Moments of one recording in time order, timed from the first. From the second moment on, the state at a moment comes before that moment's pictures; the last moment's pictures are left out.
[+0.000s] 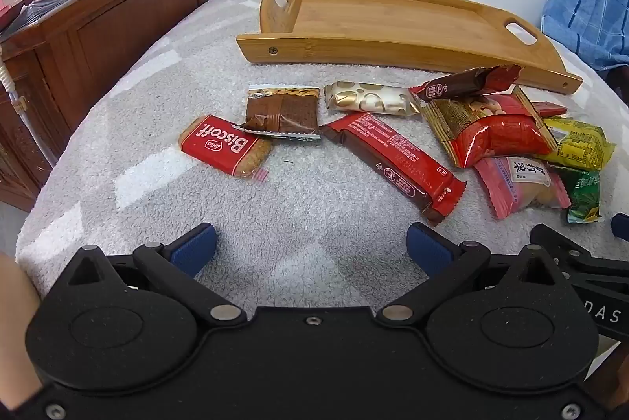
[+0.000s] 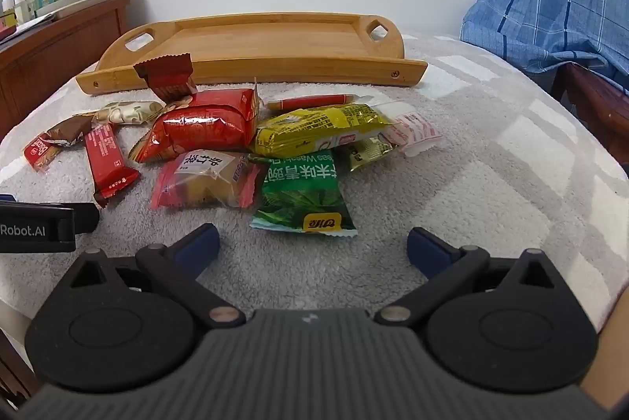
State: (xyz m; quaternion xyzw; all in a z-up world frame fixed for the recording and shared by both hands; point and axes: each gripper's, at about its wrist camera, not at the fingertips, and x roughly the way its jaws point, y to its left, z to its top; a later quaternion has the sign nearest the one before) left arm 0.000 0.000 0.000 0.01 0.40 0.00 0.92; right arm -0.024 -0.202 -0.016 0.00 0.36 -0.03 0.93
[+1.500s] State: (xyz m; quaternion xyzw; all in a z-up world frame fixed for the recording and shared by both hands) left arm 0.000 0.000 0.000 0.00 0.40 0.00 0.91; right arm -0.024 -0.201 -0.016 0.00 0.36 -0.03 0.93
